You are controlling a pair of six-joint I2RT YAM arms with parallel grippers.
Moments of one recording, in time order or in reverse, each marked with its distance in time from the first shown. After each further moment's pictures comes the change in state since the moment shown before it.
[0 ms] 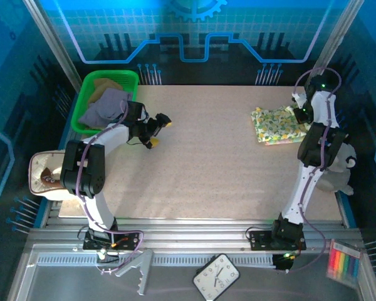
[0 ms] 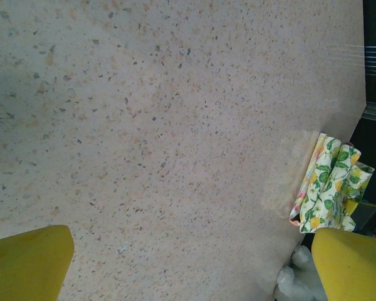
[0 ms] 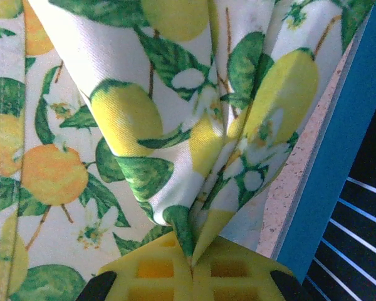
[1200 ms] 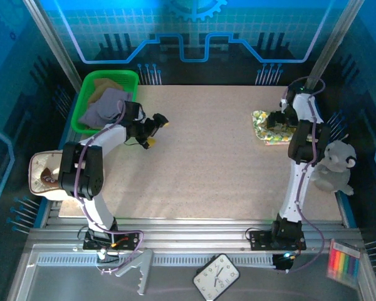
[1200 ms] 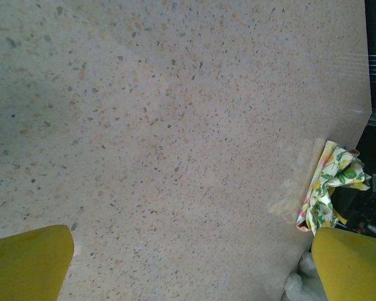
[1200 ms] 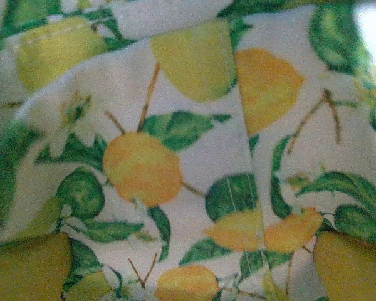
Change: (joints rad) left arm 0.027 -0.030 -0.013 -0.024 -0.023 0.031; right arm 0.119 0.071 -0.027 -0.059 -0.077 0.527
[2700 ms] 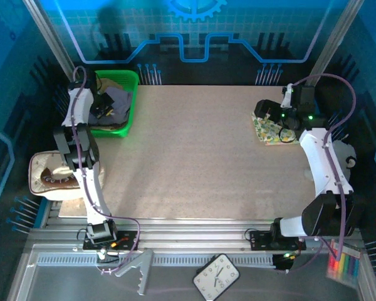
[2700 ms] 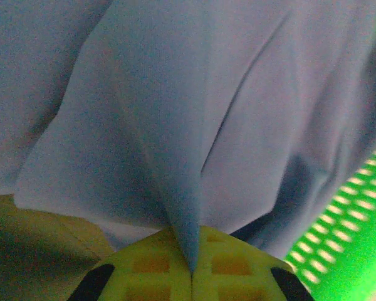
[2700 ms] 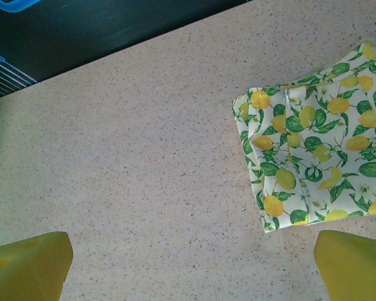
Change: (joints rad) left arm 0.360 0.476 0.959 -0.714 -0.320 0.383; right arm 0.185 -1.063 -0.835 0.472 -0.207 0.397
